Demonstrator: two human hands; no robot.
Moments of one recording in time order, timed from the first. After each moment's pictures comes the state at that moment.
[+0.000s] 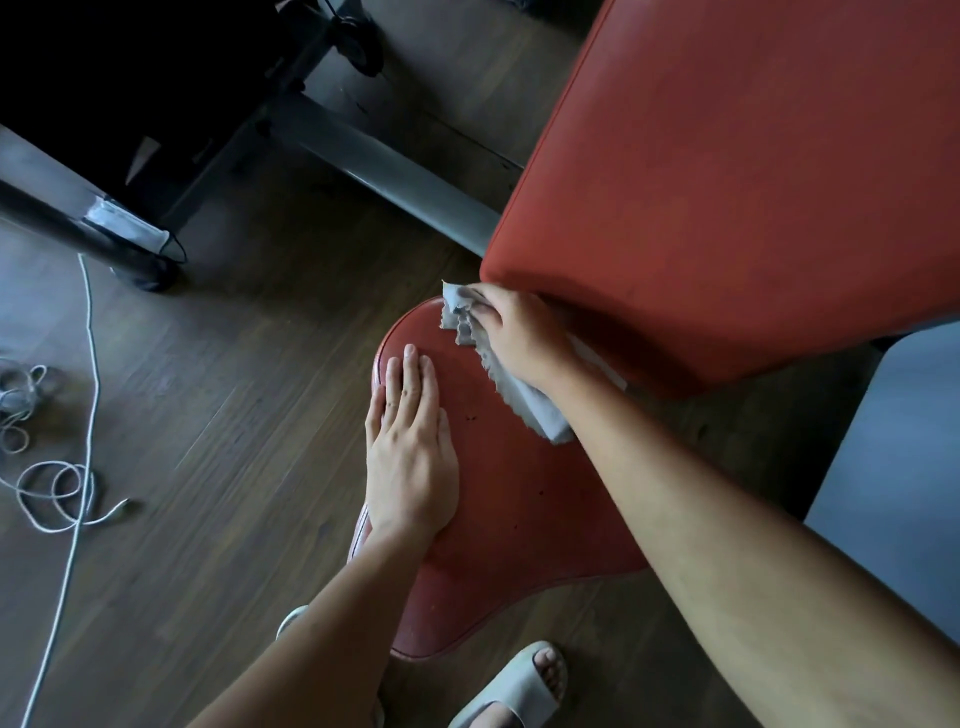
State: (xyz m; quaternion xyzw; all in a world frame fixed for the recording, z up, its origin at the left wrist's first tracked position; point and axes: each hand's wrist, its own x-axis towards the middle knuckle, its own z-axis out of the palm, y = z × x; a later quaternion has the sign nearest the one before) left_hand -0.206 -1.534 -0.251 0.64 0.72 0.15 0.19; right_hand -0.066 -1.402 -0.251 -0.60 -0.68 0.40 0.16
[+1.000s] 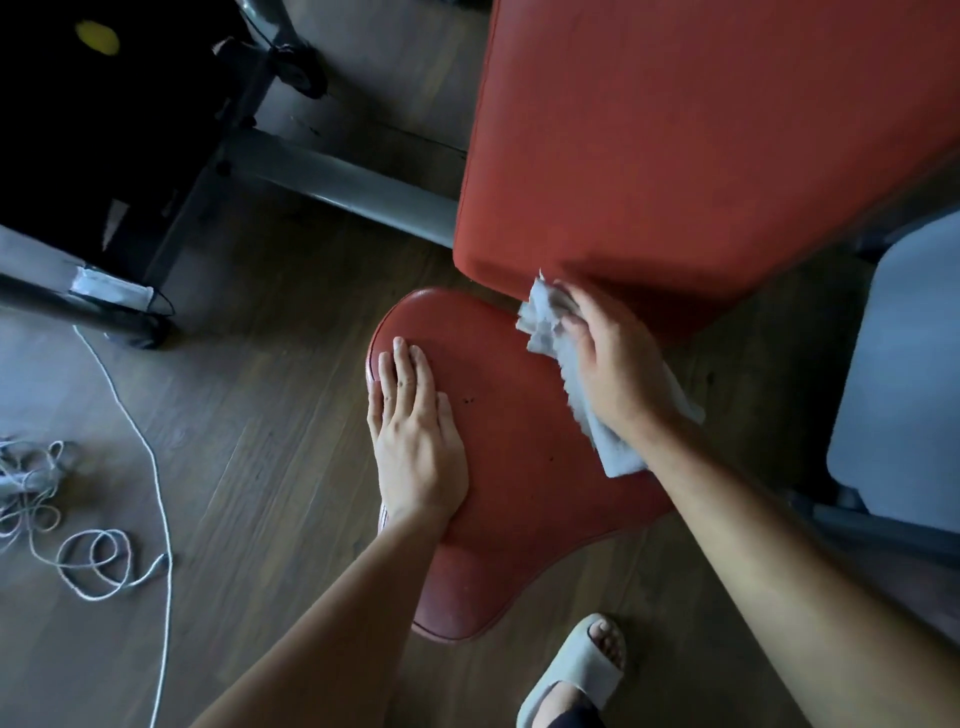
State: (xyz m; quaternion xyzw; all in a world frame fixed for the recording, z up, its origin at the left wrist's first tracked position) left_hand -0.212 -1.532 -0.257 0.67 0.70 0.15 0.20; right_hand -0.003 -1.494 -0.223 -0.68 -0.63 0.22 0.30
